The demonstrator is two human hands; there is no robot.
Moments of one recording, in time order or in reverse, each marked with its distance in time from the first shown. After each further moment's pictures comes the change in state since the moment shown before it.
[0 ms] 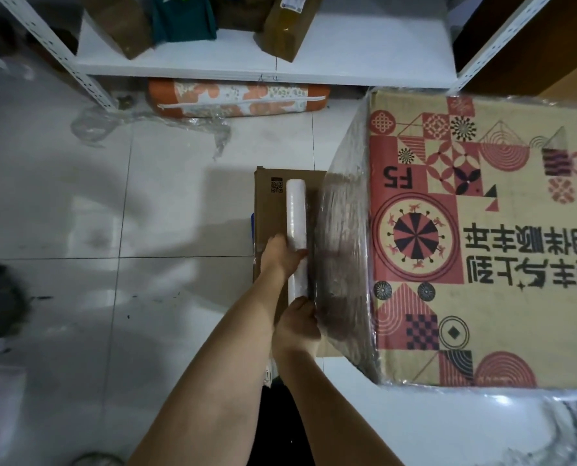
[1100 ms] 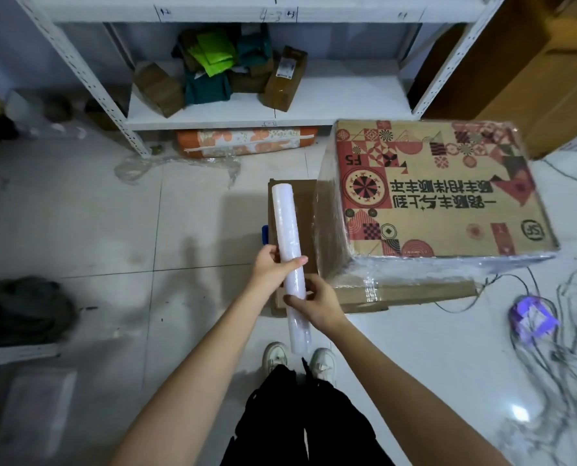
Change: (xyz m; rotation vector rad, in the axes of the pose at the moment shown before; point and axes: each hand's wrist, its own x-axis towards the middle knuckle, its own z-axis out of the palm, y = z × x) left_hand -0.233 -0.014 -0.086 -0.422 0.020 0.048; right_hand -0.201 0.021 -0.127 0.701 -0.147 -0.408
